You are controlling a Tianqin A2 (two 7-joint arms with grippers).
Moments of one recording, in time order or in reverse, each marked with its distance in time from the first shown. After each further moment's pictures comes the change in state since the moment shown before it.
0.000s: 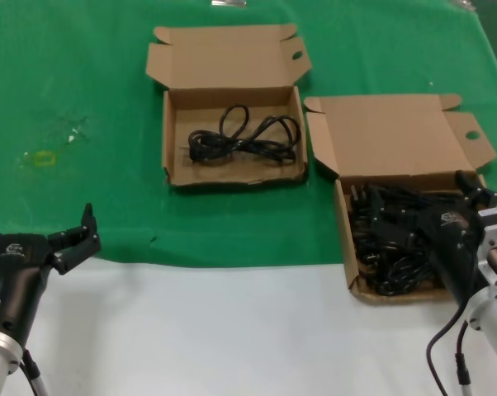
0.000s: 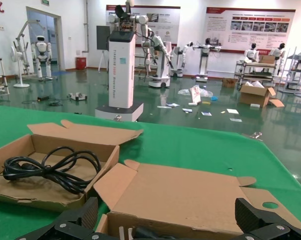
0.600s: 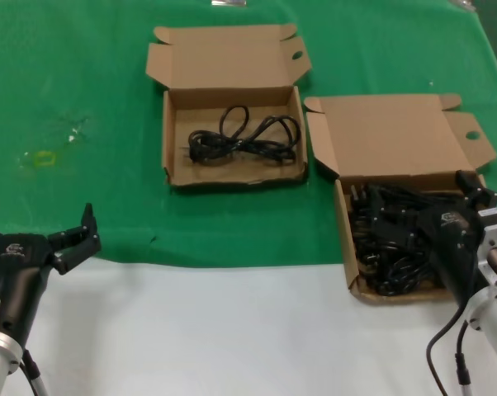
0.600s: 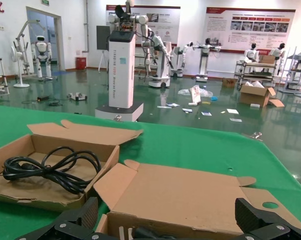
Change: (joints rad) left arm 0.000 0.000 0.000 0.000 0.000 0.000 0.000; right arm 0.000 0.000 0.000 0.000 0.000 0.000 0.000
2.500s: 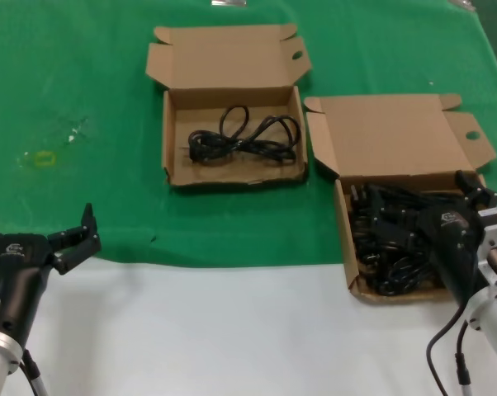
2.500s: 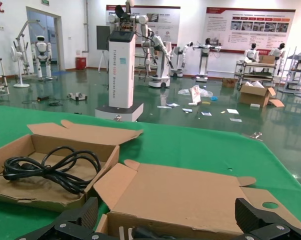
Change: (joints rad) left arm 0.000 0.000 0.000 0.000 0.000 0.000 0.000; right arm 0.000 0.000 0.000 0.000 0.000 0.000 0.000
